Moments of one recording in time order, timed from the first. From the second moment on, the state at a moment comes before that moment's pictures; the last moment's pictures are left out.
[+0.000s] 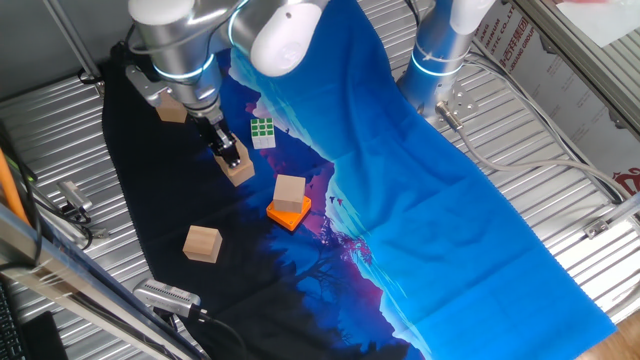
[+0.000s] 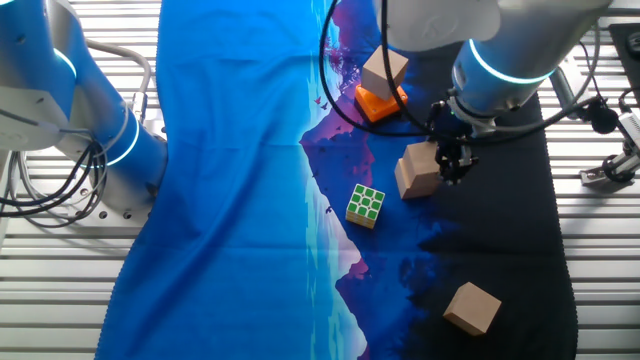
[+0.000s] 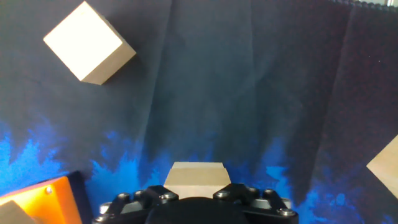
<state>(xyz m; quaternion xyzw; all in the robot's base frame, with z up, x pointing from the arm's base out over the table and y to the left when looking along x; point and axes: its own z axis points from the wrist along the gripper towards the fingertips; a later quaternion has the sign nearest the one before) 0.559 -0.015 0.100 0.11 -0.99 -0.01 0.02</state>
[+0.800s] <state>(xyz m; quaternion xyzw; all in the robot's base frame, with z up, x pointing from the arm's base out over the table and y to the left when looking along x) 0.552 -0.063 0.150 0.13 -0.99 -0.06 0.03</state>
